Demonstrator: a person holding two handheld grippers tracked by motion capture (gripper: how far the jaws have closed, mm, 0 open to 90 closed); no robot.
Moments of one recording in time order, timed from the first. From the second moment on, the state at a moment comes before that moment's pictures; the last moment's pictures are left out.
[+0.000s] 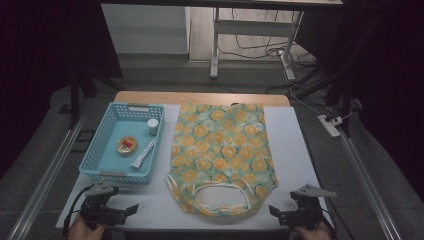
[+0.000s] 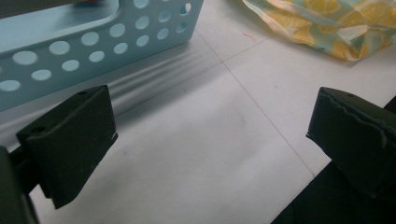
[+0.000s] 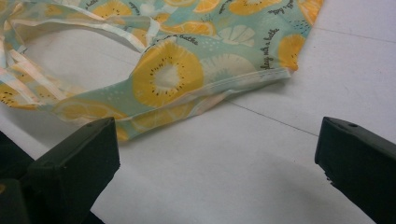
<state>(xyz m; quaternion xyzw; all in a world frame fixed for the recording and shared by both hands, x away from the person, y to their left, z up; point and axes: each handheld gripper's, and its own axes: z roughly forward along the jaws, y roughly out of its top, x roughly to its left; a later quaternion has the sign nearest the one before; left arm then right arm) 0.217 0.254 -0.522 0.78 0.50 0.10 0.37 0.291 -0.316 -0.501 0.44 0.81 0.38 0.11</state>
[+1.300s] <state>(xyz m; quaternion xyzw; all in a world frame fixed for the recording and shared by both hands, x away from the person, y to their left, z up) 0.217 0.253 -0.522 0.78 0.50 0.10 0.37 0.290 -0.308 -0.495 0.42 0.82 0.38 0.12</state>
